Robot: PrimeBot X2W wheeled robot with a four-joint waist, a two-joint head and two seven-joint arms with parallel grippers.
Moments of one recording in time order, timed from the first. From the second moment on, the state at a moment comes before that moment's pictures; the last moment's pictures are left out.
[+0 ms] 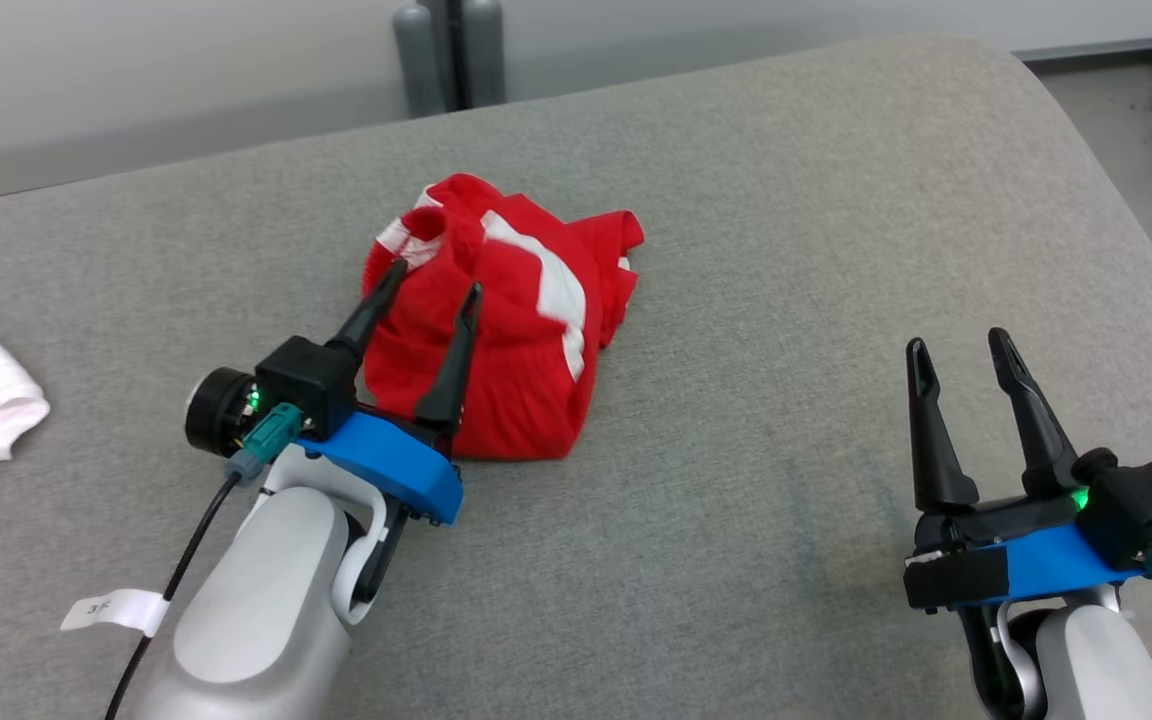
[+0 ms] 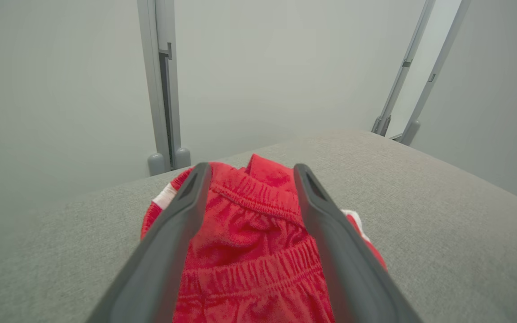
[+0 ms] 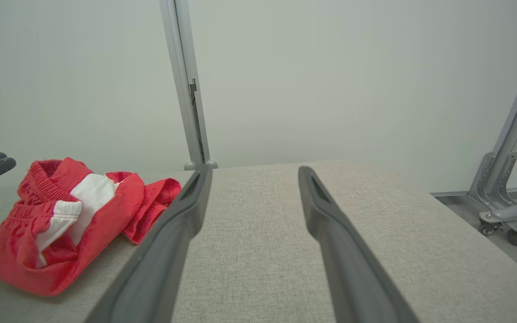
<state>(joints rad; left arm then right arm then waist) -0.53 0.17 -0.46 0.52 -0.37 -0.12 -0.24 -0.20 -0.05 0.00 0.12 0.15 0.13 -0.26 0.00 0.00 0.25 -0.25</state>
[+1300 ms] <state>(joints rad) -0.11 0.09 -0.01 0.23 -0.19 -0.07 -0.26 -0.10 -0.05 0.00 0.16 0.10 0.13 -0.26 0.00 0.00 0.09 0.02</state>
